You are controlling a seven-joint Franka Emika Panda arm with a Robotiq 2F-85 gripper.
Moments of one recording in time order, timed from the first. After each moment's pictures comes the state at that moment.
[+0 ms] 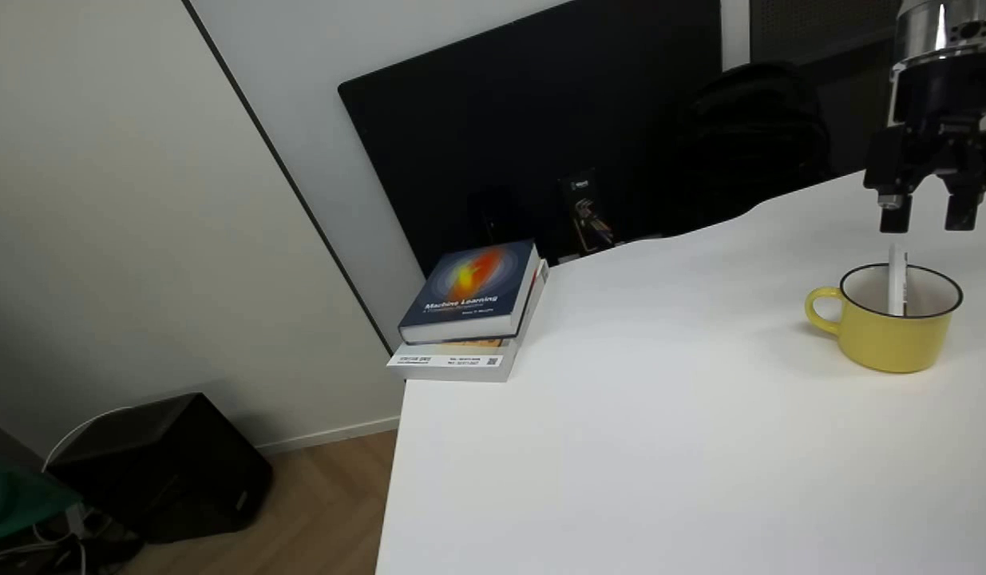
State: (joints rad) arm -0.12 0.96 0.09 -1.22 0.20 1.79 -0.38
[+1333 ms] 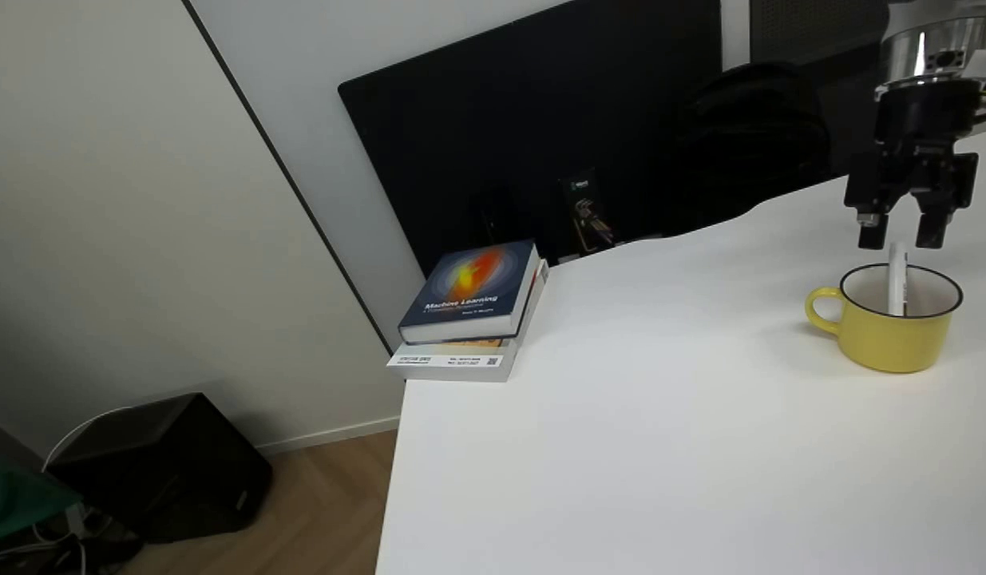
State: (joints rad) arm -0.12 1.06 0.10 -1.11 0.22 1.80 -0.38
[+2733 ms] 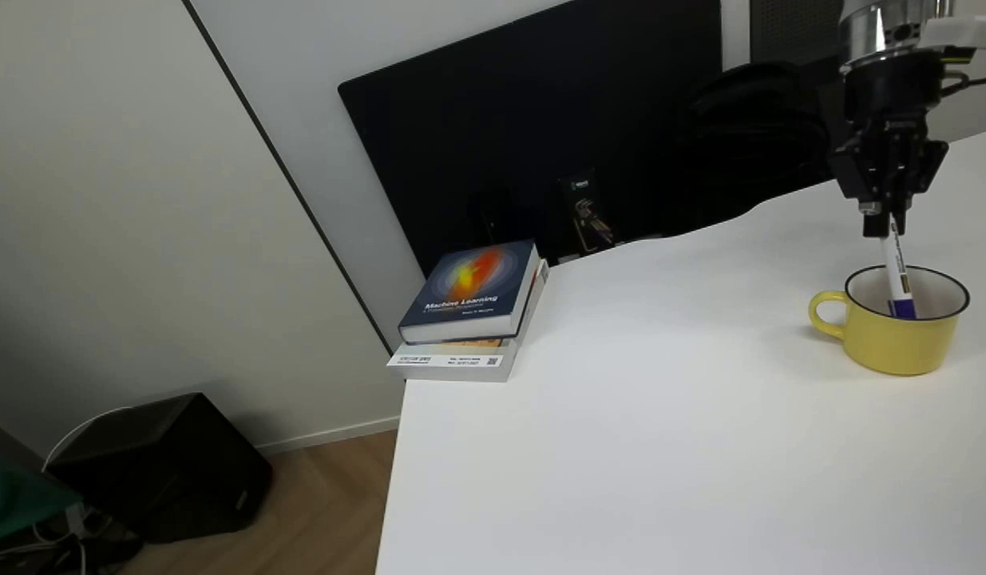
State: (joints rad) arm -0.06 1.07 0.09 -0.99 0.16 1.66 -0.29
